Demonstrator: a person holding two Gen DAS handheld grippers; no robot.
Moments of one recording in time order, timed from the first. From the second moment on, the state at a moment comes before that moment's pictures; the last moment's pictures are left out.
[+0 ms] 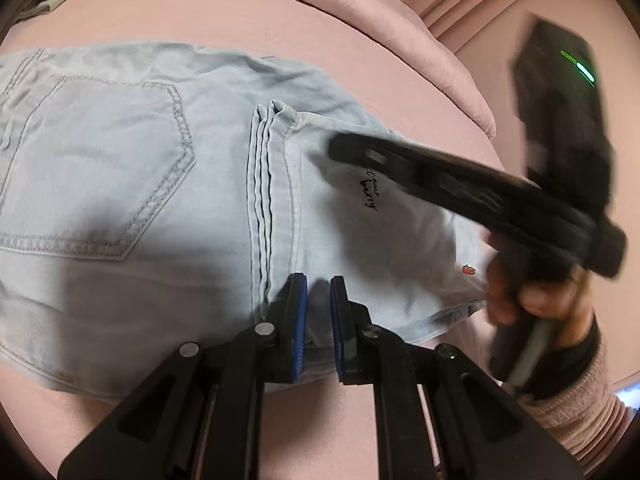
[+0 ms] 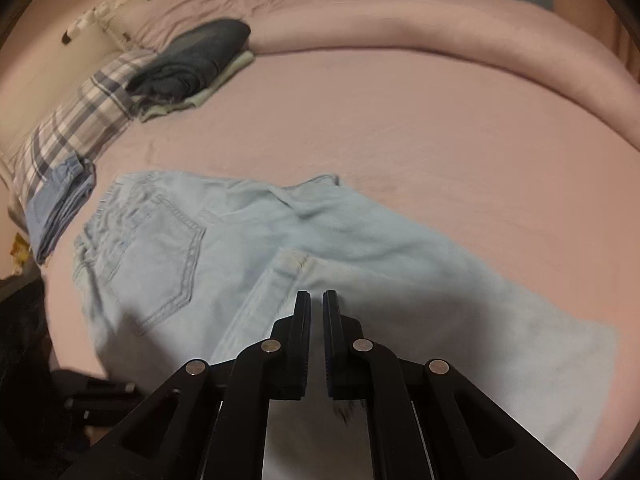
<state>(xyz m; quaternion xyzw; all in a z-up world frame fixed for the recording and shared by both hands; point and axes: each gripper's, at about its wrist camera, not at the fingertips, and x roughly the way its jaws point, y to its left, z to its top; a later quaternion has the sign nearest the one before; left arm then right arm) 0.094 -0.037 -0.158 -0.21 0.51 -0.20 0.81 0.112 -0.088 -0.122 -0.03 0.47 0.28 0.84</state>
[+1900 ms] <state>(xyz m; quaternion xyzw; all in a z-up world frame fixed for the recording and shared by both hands) 0.092 -0.044 -0.154 -0.16 0.49 -0.18 0.84 0.019 -0.169 -0.123 0.05 0.44 0.21 0.87</state>
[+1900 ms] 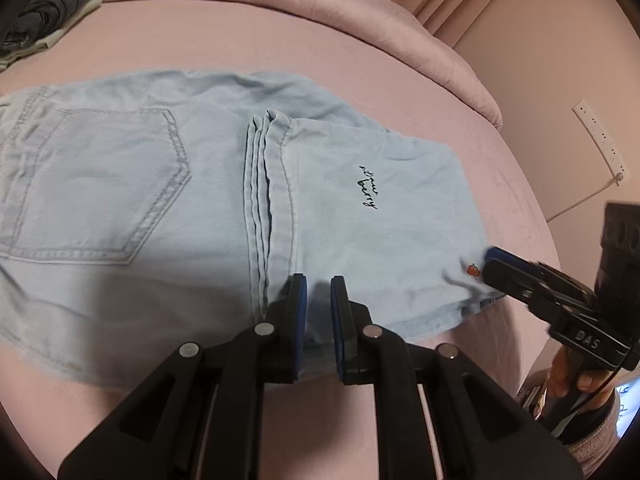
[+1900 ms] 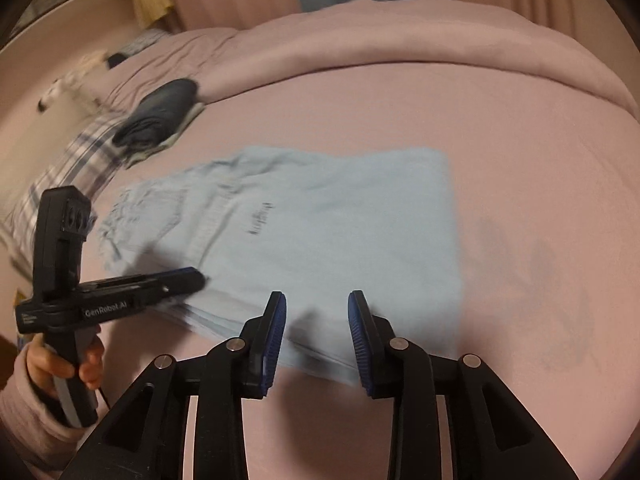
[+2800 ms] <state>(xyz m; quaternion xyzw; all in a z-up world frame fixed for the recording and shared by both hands) 0.071 0.004 -0.148 -0.13 0.47 -0.15 0.86 0.116 -0.059 -0.128 -0.03 0.44 0.23 0.87</state>
